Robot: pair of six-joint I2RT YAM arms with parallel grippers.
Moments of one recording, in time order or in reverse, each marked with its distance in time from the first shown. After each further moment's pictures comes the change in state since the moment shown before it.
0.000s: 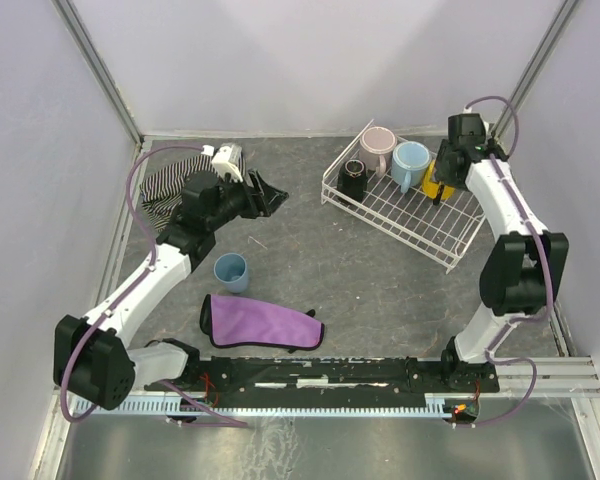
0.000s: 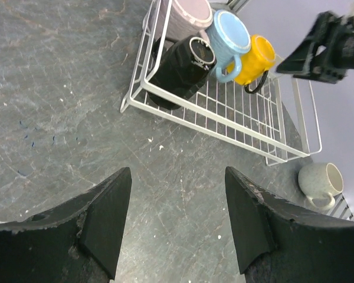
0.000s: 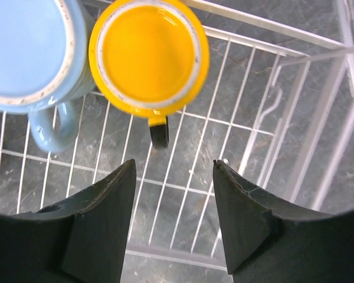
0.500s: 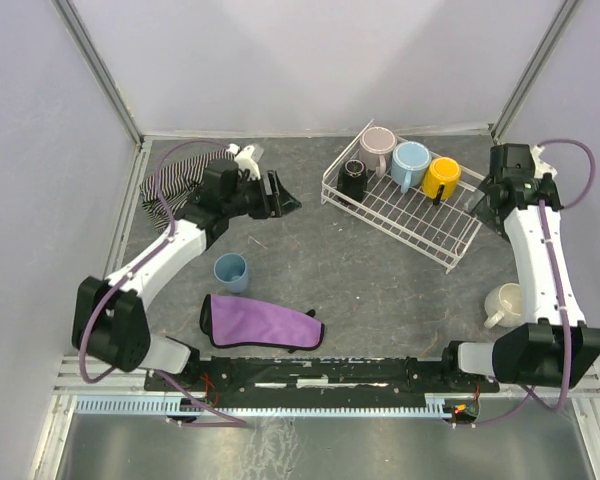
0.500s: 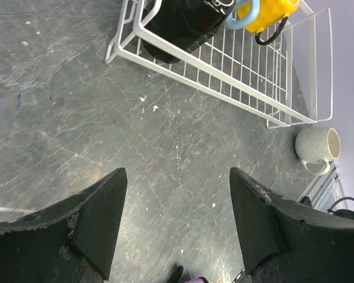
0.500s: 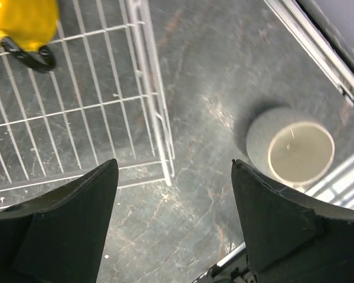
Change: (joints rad) left arm -0.008 0.166 0.108 -0.174 0.114 0.000; right arm -0.104 -0.444 -0.158 -0.369 0.090 0.281
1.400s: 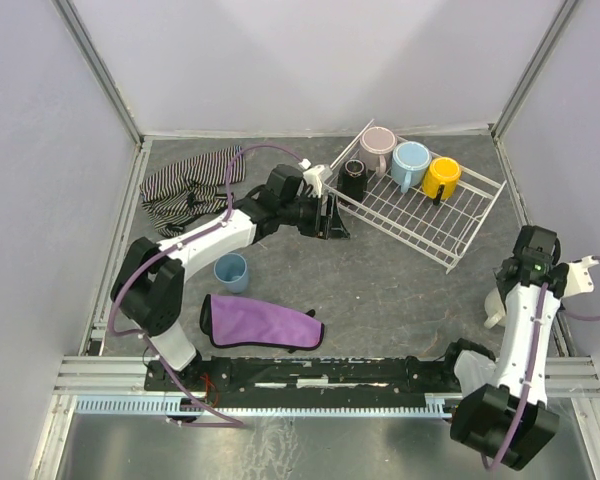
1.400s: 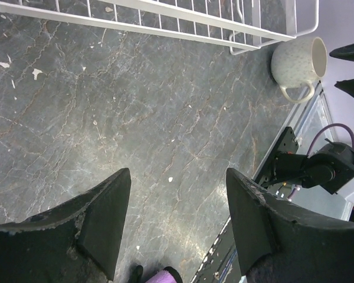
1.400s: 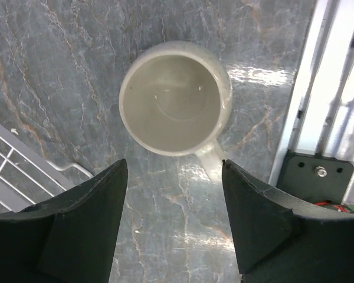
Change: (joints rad) left arm -0.266 0.307 0.204 -0.061 0.105 0.029; right arm -0.337 -0.475 -0.568 -0.028 0.075 0.406
